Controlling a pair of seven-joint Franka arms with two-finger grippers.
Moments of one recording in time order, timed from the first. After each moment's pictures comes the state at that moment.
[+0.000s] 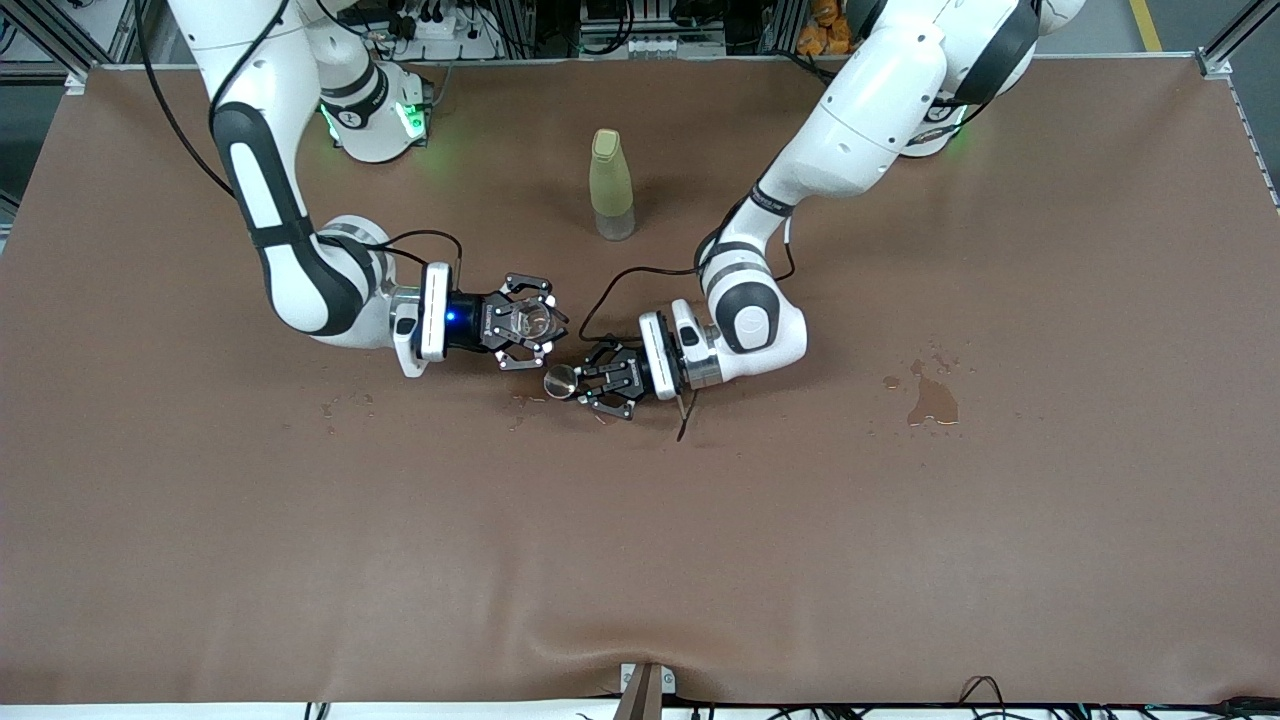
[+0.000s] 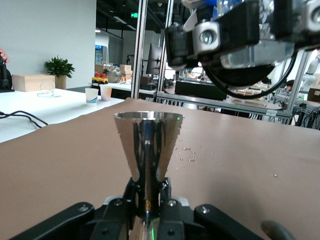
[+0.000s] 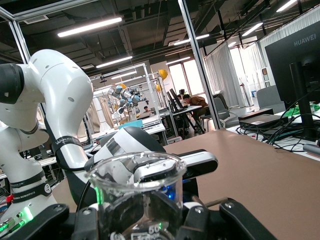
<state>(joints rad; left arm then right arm) -0.61 0.90 -0.10 -1.52 -2.21 2.25 2.50 0.51 0.41 -0.20 -2.14 1.96 1.71 -2.30</state>
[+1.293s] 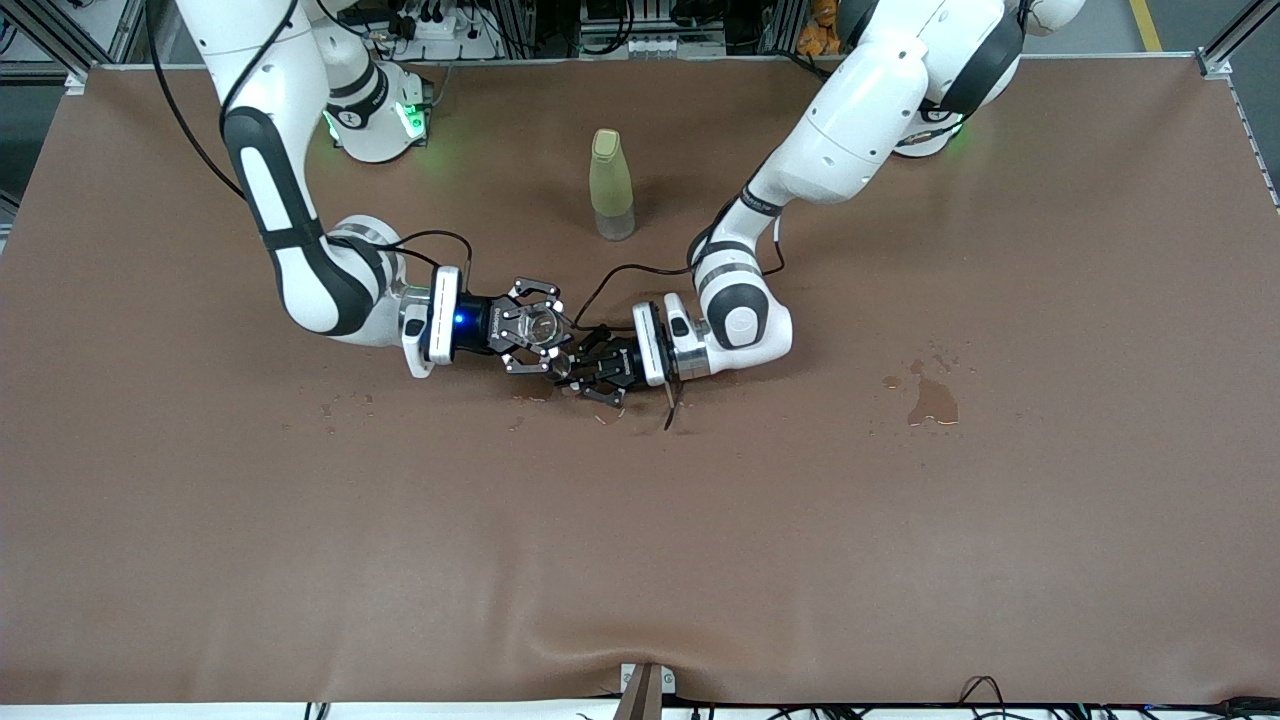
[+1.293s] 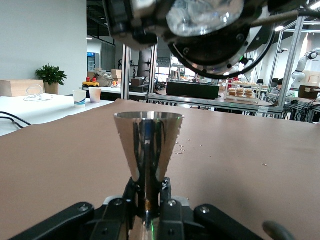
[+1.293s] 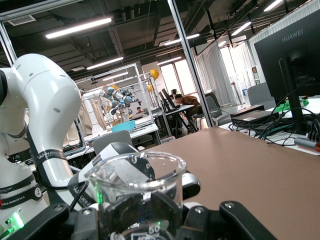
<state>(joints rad) -0.64 0.94 -0.11 -1.53 -2.25 2.20 2.61 0.51 0.43 -0.17 -2.14 2.01 1.75 -2.30</state>
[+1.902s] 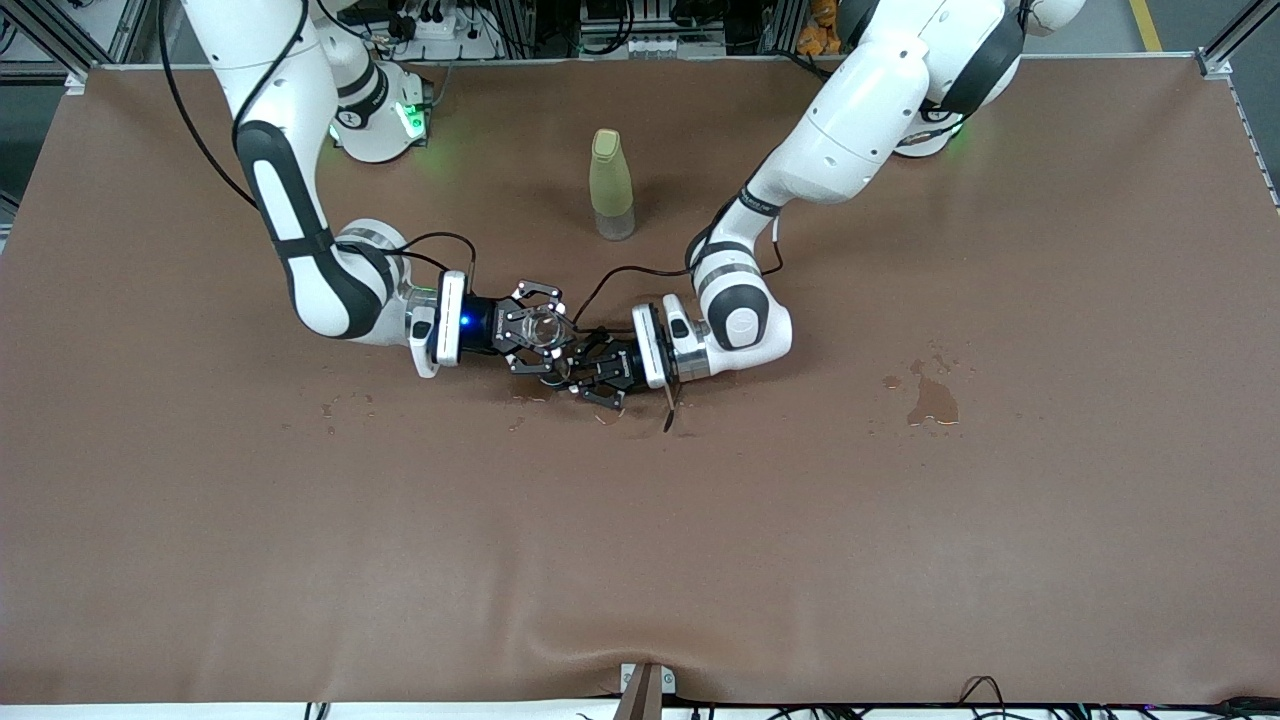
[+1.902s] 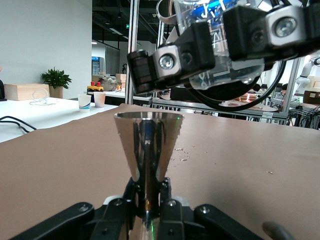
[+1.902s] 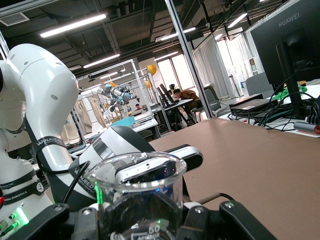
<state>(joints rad) -0.64 0.94 -0.11 -1.52 -2.27 2.20 2.61 0.51 0.45 -0.16 -2.16 2.02 1.75 -2.30</state>
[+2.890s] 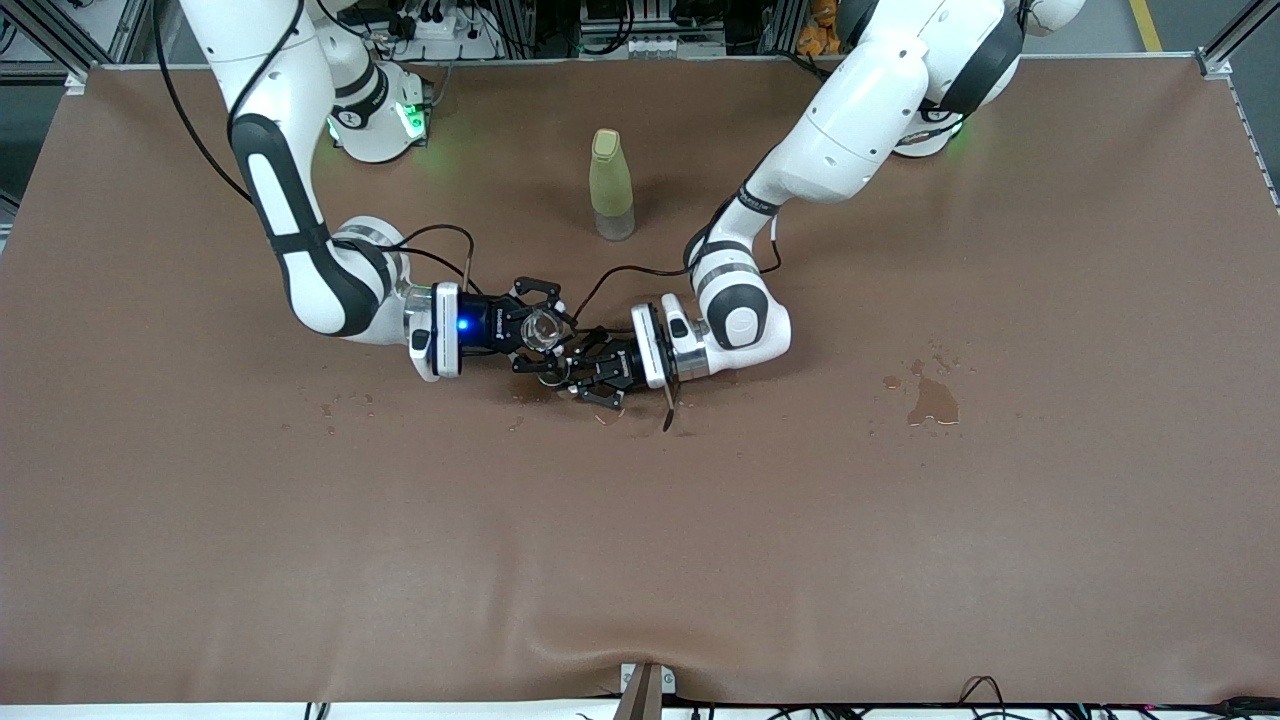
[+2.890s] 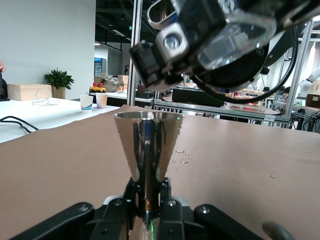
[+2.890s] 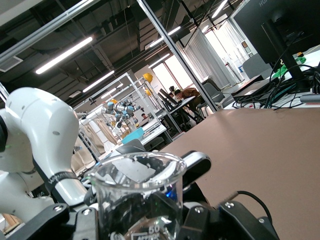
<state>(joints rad) -0.64 0.94 -0.11 -1.52 -2.29 2.20 2.61 0.51 0.43 -0.16 -2.16 2.02 1.74 -2.02</state>
